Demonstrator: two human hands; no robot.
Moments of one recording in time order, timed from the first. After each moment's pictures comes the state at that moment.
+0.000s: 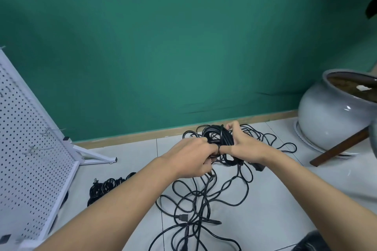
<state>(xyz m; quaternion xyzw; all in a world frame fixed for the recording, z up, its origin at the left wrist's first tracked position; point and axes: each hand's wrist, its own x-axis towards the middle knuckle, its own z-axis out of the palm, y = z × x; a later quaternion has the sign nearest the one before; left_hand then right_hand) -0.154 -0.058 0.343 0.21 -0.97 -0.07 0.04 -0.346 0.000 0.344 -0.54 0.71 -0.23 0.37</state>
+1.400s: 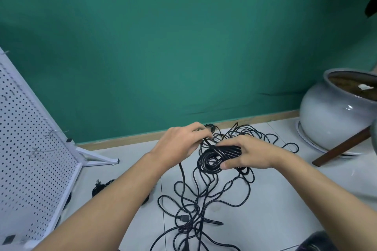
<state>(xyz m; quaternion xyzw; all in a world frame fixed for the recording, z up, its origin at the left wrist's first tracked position) -0.136 -0.097 0.326 0.20 -0.95 -0.01 0.24 -0.362 0.016 0.352 -0.69 0.62 -0.16 0.34</state>
